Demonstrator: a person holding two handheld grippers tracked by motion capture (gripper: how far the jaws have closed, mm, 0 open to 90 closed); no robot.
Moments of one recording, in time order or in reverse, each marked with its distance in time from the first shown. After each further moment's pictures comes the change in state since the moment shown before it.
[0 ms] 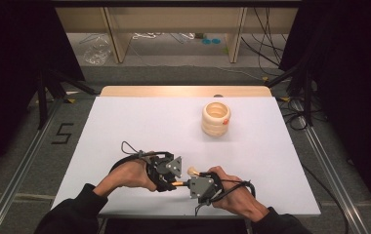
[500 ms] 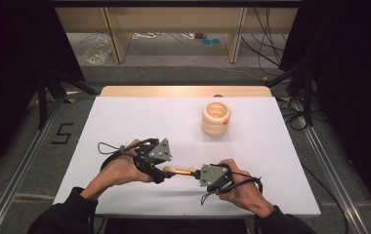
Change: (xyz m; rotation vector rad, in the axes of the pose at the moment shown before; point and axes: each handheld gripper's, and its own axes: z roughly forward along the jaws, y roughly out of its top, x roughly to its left) left arm 0.006 -0.014 -0.039 -0.229 0.237 -0.129; right arm -0.017 -0.022 -0.013 -0.048 -0.036 0.170
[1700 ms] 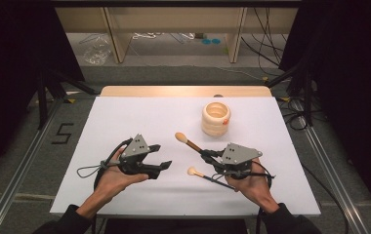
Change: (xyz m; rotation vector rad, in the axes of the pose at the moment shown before) left arm -0.004 -0.039 -0.004 -0.358 0.153 -0.356; right arm -0.026 -0.019 -0.030 -0.329 -0.130 0.373
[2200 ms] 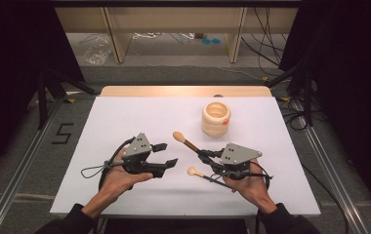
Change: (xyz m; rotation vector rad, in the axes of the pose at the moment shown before) left arm -0.007 0.006 0.006 -0.085 -0.056 -0.026; right arm 0.003 0.002 0.003 -0.046 0.021 0.027
